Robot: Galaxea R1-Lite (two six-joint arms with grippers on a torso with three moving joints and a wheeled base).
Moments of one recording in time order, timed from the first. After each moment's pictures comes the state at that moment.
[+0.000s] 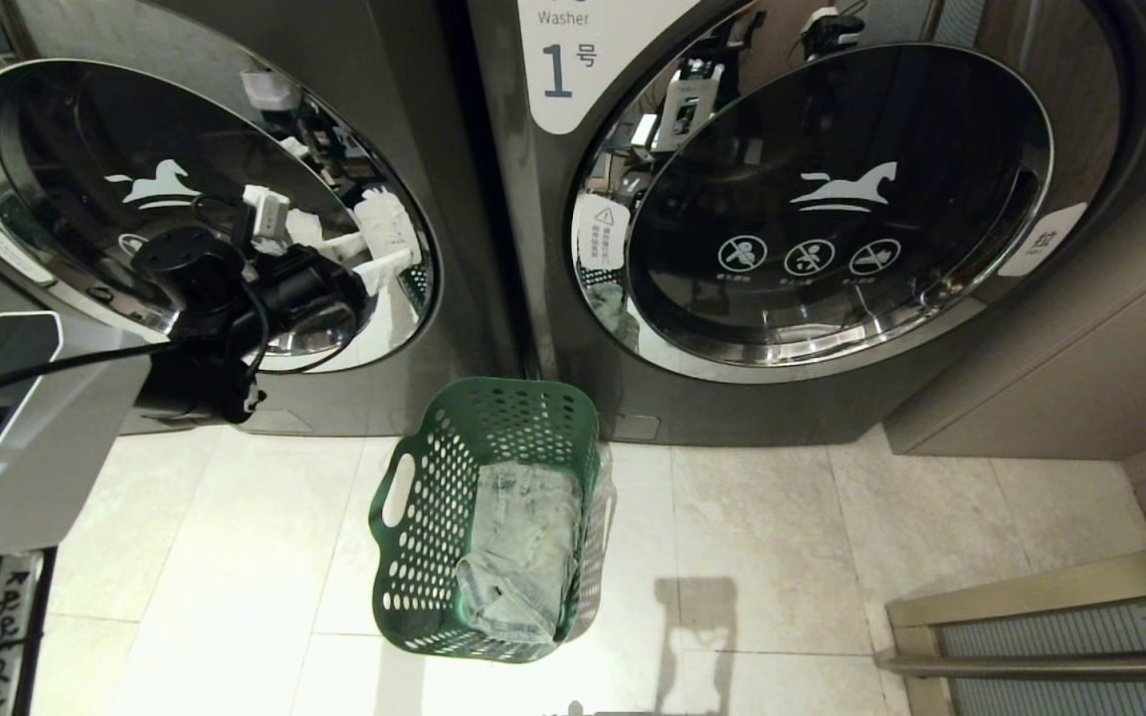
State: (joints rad) left arm 0.05 2.39 -1.75 -1.08 -0.76 -0.18; right arm 0.00 0.00 0.00 0.00 0.03 -0.05
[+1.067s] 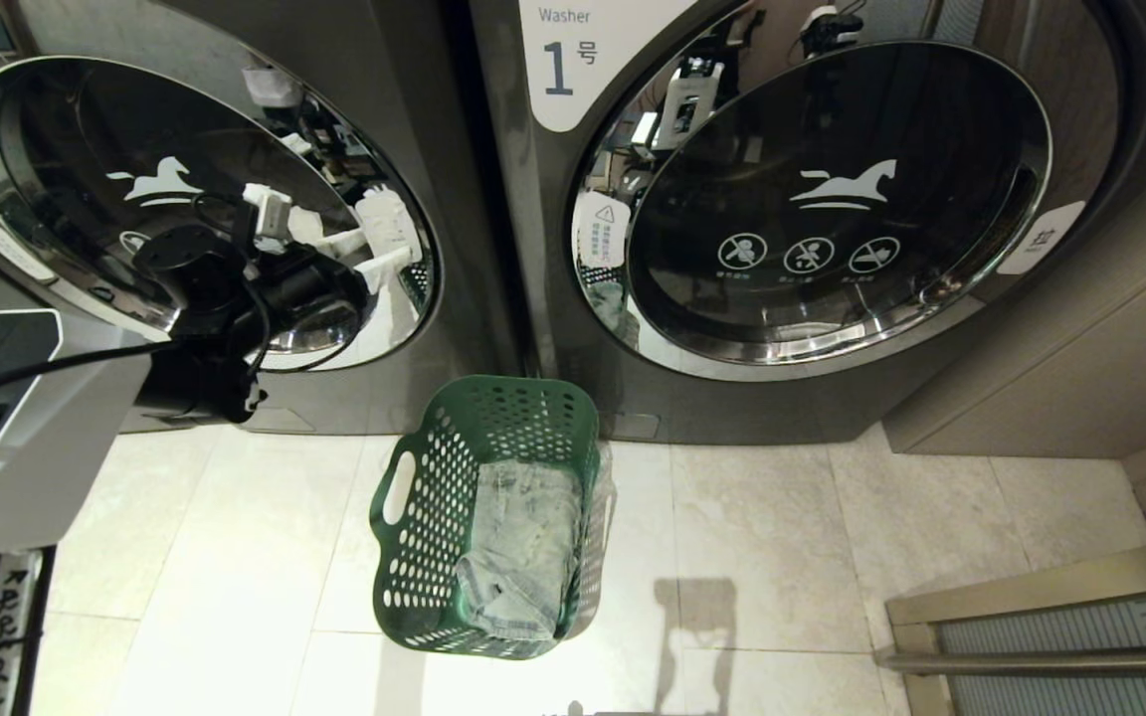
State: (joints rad) left arm 0.04 2.37 -1.74 -1.09 -0.72 -0.14; right arm 0.00 0.00 0.00 0.00 0.03 -0.05
